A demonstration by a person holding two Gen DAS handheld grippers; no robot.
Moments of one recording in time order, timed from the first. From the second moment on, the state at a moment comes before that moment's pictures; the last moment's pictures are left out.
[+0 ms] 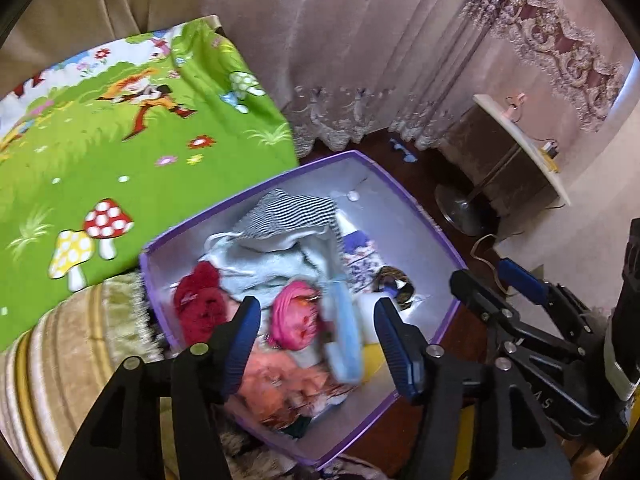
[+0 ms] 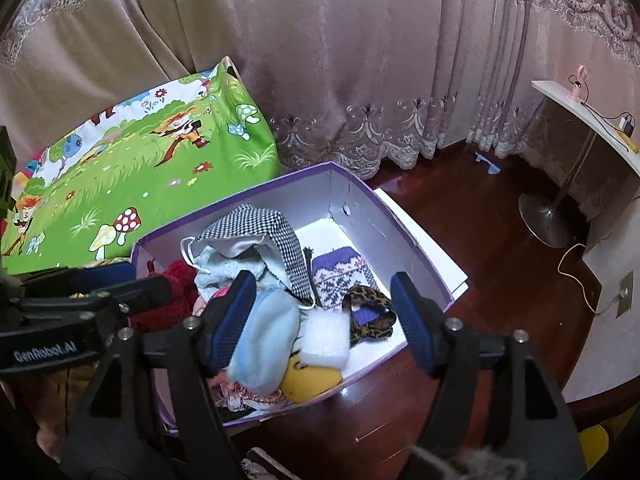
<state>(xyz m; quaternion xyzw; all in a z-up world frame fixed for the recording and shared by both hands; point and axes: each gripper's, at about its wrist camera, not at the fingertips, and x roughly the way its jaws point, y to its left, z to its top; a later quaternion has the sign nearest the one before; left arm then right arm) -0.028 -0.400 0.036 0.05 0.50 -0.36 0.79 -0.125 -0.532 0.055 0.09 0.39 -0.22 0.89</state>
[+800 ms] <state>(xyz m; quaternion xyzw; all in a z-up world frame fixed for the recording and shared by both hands) -0.070 -0.338 0.017 0.07 0.53 -0.33 0.78 -0.157 -0.483 0.044 0.06 0.41 -0.23 0.88</state>
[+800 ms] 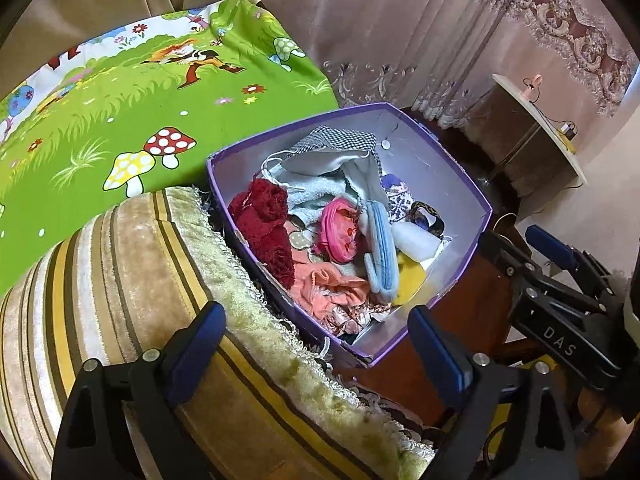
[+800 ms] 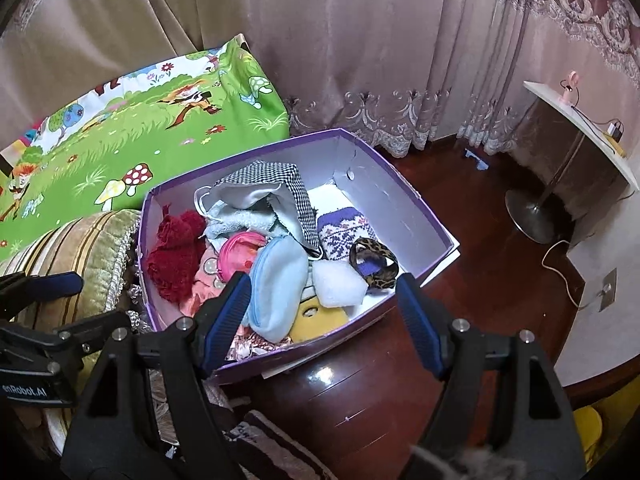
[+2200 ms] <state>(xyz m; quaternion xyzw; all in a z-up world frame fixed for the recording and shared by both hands) -0.066 -0.335 0.013 0.04 0.53 -0.32 0.78 -0.154 -0.482 0.044 0.08 0.43 -0.21 0.87</state>
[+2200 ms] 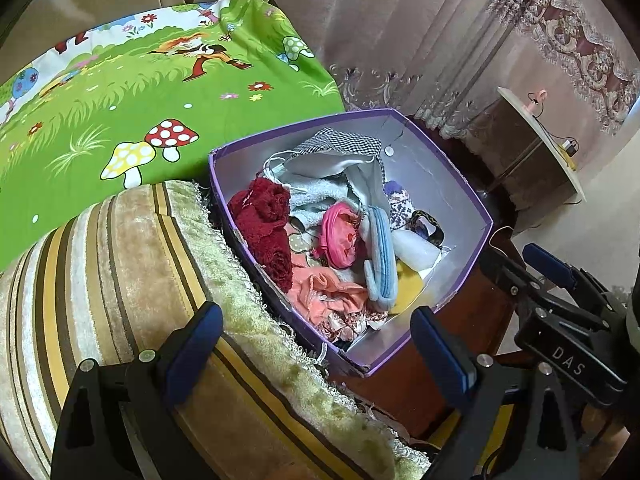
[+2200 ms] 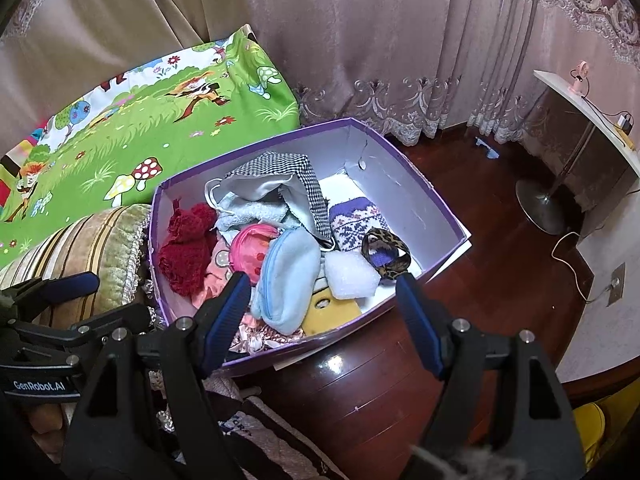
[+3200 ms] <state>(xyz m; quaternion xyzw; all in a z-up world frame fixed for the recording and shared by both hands) -0.065 -0.334 0.013 0.04 0.53 -0.33 0.78 -0.157 -0.486 0.039 0.09 0.43 -0.21 0.87</state>
